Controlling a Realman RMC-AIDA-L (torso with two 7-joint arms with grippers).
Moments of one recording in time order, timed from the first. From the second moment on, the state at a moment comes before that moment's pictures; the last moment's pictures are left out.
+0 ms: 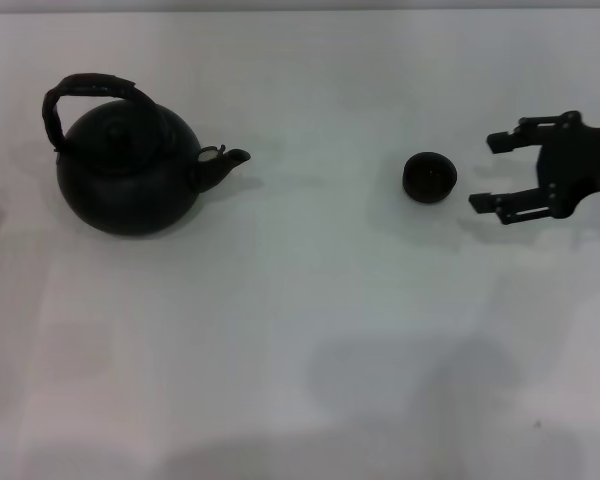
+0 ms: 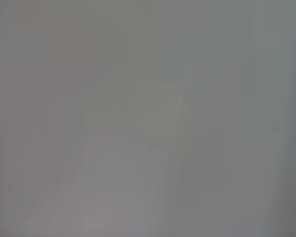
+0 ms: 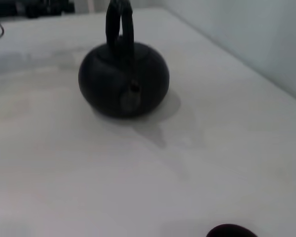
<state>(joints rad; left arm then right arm) -0.19 -2.08 0.25 0.09 -1.84 -1.38 2.72 0.50 2.02 -0.85 -0.85 0.96 1.49 -1.76</state>
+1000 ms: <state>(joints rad) -0.20 -2.08 0.25 0.09 -1.84 -1.38 2.72 0.56 2.02 -1.24 -0.86 0.98 1.18 -1.68</state>
